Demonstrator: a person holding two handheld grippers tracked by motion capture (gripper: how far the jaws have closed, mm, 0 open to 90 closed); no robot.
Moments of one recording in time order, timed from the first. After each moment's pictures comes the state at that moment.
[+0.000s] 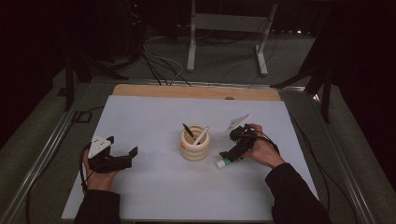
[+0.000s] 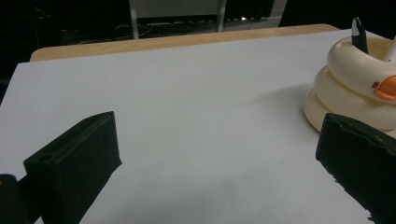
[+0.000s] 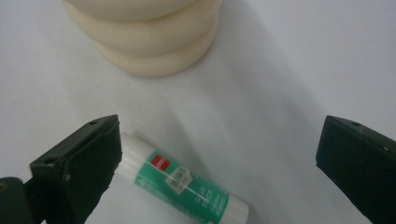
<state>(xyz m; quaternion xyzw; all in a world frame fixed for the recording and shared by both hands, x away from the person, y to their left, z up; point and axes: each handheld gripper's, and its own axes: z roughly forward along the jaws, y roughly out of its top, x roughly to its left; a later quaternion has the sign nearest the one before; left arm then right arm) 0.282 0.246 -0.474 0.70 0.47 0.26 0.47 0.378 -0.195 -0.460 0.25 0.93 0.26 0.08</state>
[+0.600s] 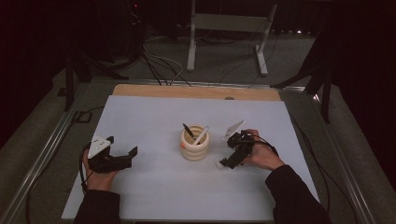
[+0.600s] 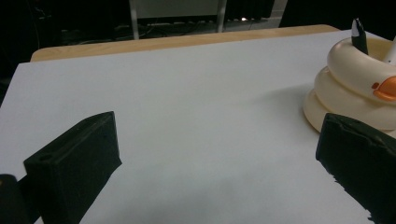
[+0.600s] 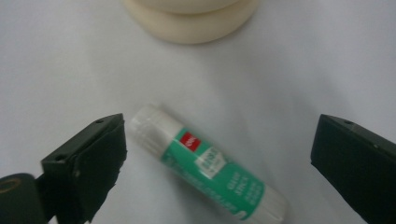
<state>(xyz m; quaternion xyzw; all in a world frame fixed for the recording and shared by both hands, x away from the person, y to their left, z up) 0.281 0.247 -0.473 0.70 0.48 0.26 0.47 0.368 -0.190 -0.473 0.21 0.95 0.23 0.05</state>
